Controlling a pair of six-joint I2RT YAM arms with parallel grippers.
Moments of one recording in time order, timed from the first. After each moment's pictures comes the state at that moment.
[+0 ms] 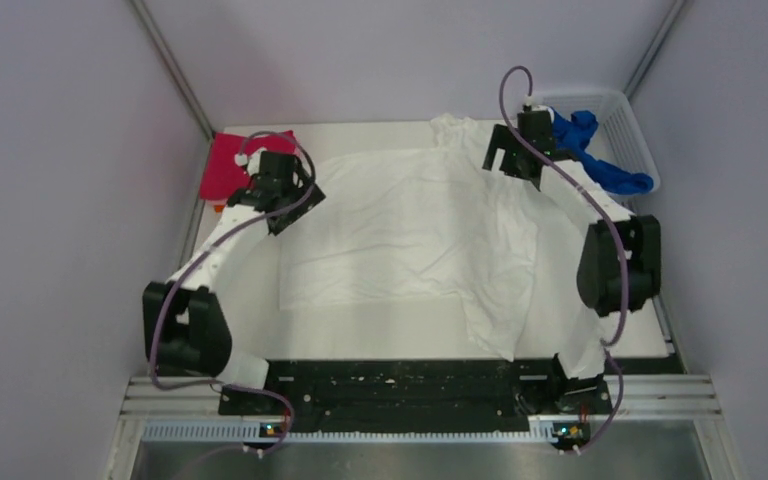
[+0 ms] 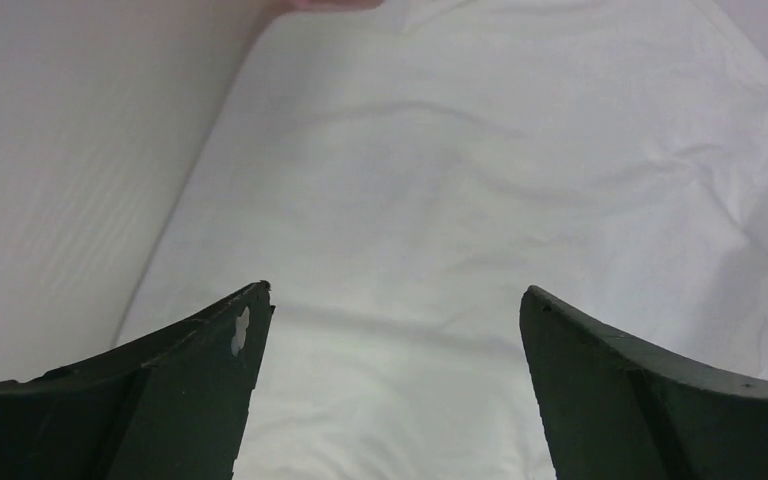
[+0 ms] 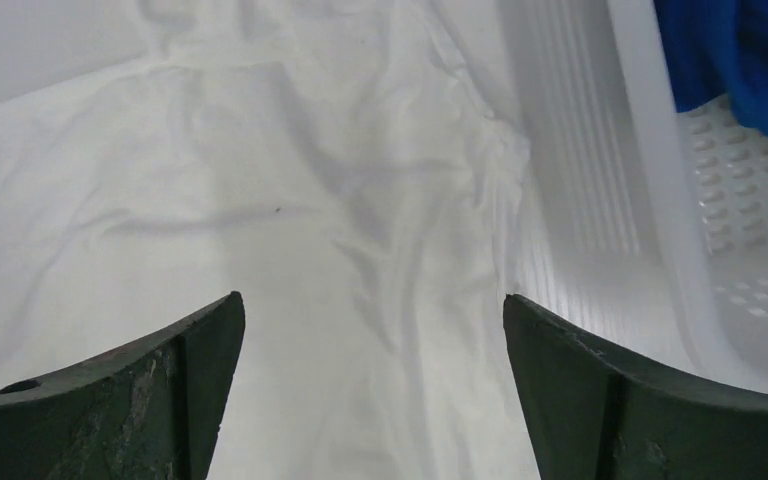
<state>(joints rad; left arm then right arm) -0.19 1.59 1.24 -0.51 -0.16 -0.76 0.16 1.93 1.55 -0.36 0.12 0.34</state>
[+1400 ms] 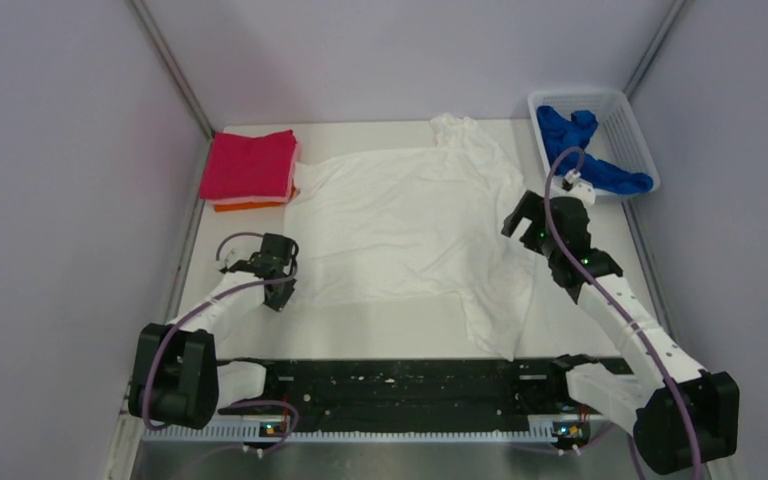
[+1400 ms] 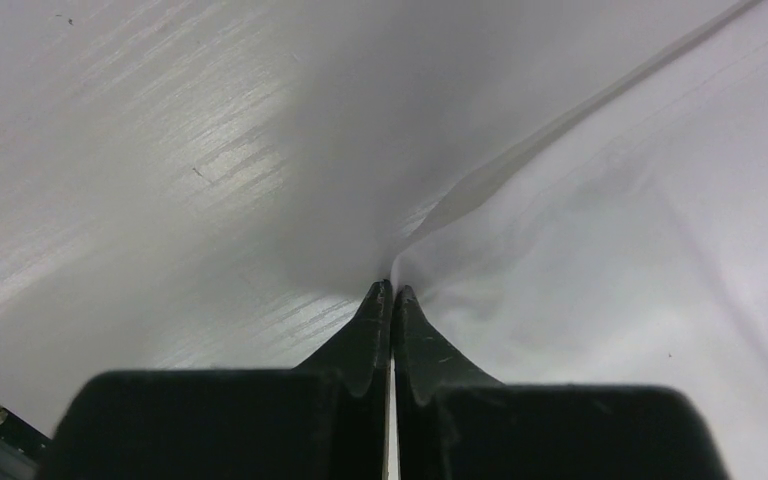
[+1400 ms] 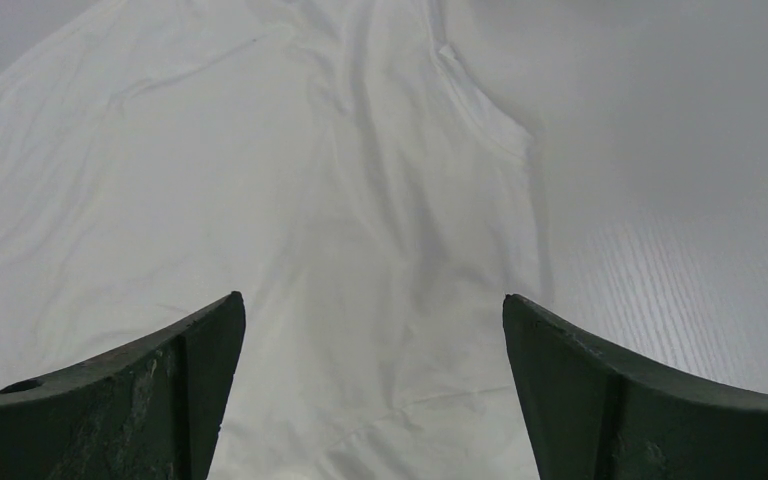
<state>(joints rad) -0.18 1.22 0.57 -0.59 -0.38 -1.22 0.22 1.00 0.71 -0.25 0.23 0.55</state>
